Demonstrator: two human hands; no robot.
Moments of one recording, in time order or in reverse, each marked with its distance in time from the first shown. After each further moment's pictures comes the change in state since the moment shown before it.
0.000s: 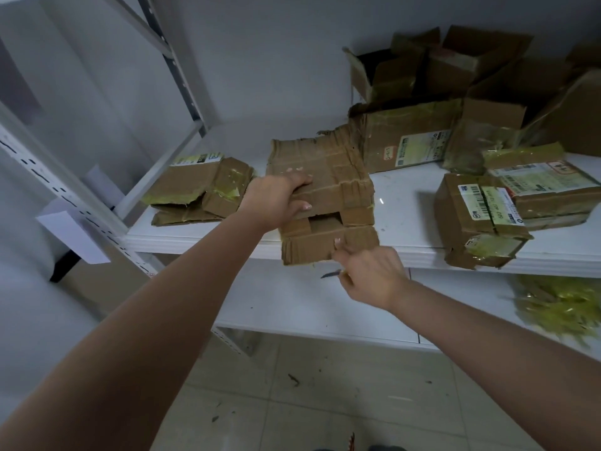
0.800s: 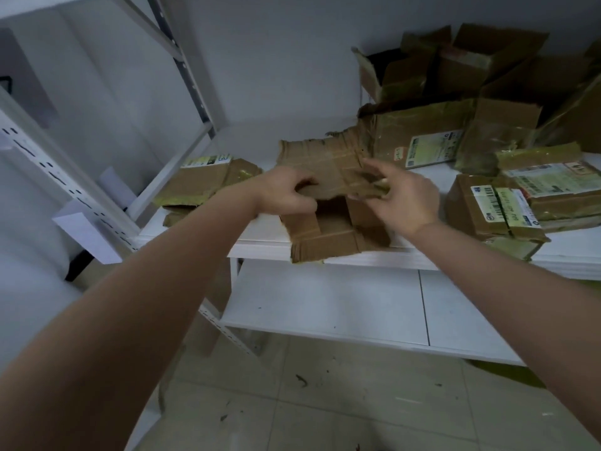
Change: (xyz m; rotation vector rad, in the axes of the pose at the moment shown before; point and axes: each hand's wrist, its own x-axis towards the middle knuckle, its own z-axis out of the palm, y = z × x) left_hand 0.003 0.004 -0.045 -0.285 -0.316 -0.027; right_hand 0.044 0.052 -0.052 0.435 0.425 0.394
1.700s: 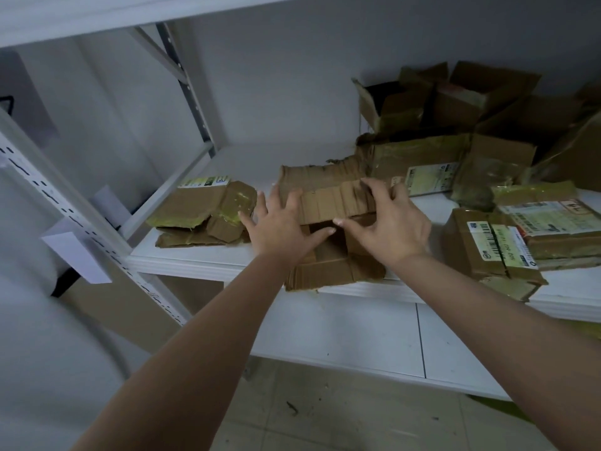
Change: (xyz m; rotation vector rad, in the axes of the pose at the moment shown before) left_hand 0.025 -0.007 0.072 0.267 0.517 -0.403; right_hand 0.011 -0.011 0.005 -0.151 0.011 0.081
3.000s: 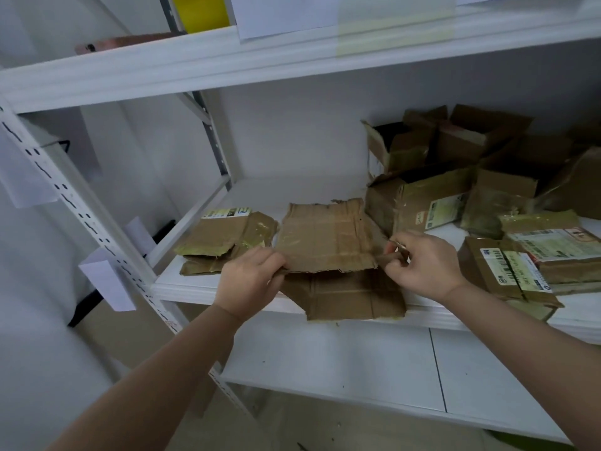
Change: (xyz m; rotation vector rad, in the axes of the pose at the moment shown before) left_hand -0.032 -0.102 -0.026 -0.100 0.479 0.665; right_hand -0.017 0.010 -0.024 0.179 -0.079 -0.148
